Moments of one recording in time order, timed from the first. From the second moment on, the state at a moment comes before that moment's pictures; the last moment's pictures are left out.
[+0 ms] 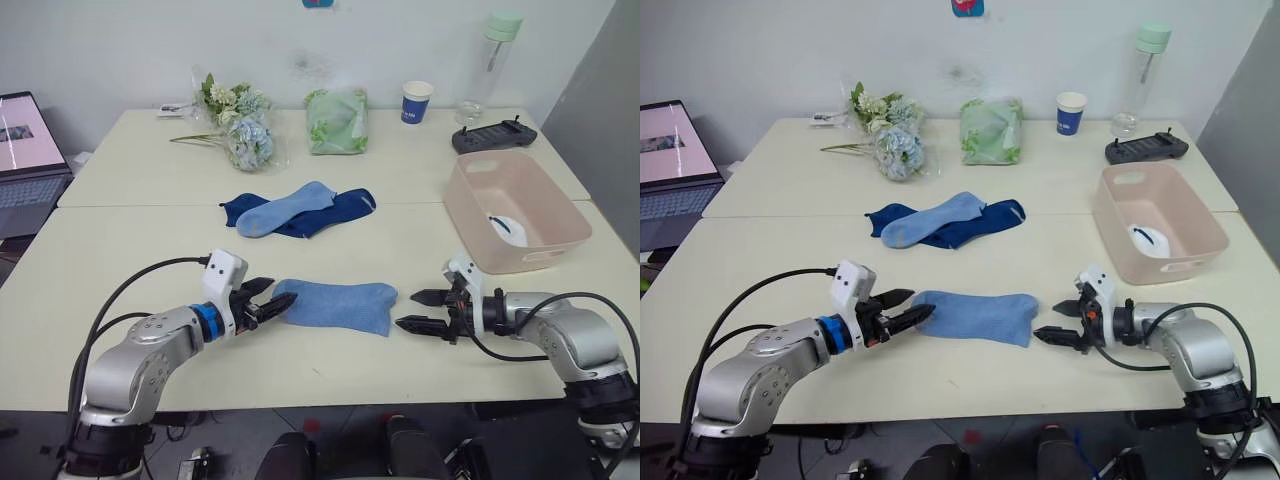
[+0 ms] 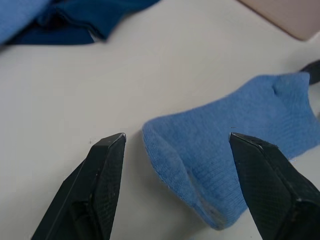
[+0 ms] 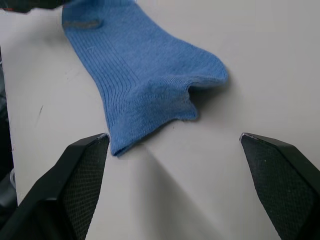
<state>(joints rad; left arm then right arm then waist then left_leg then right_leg) -0.14 0.58 0.07 -0.27 -0.52 0.76 -0.67 -0.32 -0.63 0.09 -0.14 0.44 0.87 0.96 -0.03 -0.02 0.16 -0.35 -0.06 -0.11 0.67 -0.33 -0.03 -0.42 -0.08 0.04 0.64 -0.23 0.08</state>
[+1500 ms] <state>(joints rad) 0.11 0.30 0.03 -0.52 -0.47 0.69 -0.36 -0.52 -0.81 0.18 0.13 0.45 0.89 1.17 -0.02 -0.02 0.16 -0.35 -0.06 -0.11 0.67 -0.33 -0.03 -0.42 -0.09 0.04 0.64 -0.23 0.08</state>
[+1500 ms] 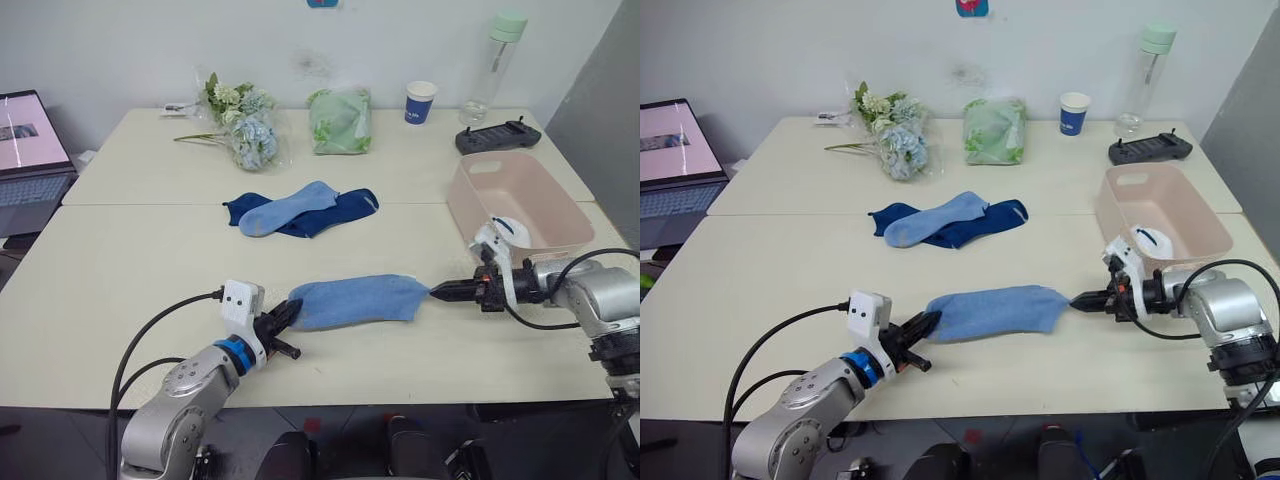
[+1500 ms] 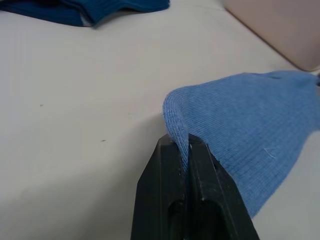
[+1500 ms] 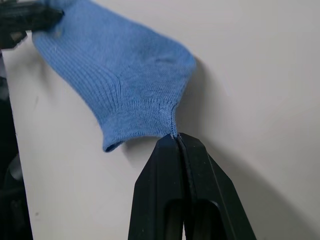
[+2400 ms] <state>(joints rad) 0.05 0.43 0.04 -0.34 -0.44 0.58 -0.53 -0.34 -0.85 0.07 -0.09 0.49 0.90 1.11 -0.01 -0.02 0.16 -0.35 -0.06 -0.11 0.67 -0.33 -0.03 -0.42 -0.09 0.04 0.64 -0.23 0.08</state>
